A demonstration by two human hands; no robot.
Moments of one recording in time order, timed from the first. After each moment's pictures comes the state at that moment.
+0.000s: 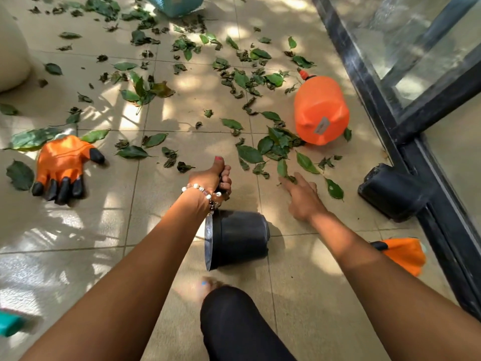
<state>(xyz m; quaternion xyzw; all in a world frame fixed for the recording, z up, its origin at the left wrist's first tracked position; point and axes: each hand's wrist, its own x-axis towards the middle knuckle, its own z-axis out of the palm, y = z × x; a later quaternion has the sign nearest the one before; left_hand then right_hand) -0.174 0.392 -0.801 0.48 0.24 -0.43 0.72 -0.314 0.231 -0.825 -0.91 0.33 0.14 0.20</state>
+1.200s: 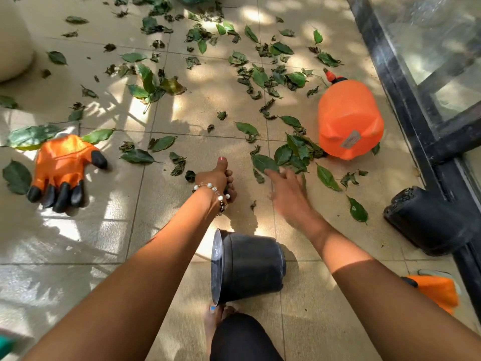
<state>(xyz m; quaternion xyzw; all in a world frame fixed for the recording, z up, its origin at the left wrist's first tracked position) -0.127 0.372 -0.832 0.57 0.28 -0.38 0.67 -0.230 0.240 -0.855 -0.94 0.27 0.10 0.20</state>
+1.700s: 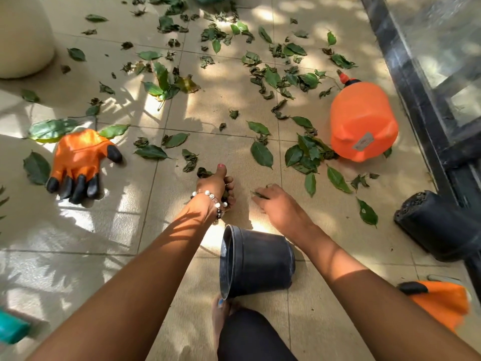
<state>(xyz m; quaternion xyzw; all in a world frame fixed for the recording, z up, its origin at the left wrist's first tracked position) -0.129 0.399 -0.843 0.57 0.29 -0.40 0.65 -0.241 0.267 -0.871 -0.98 0.02 0.12 0.12</state>
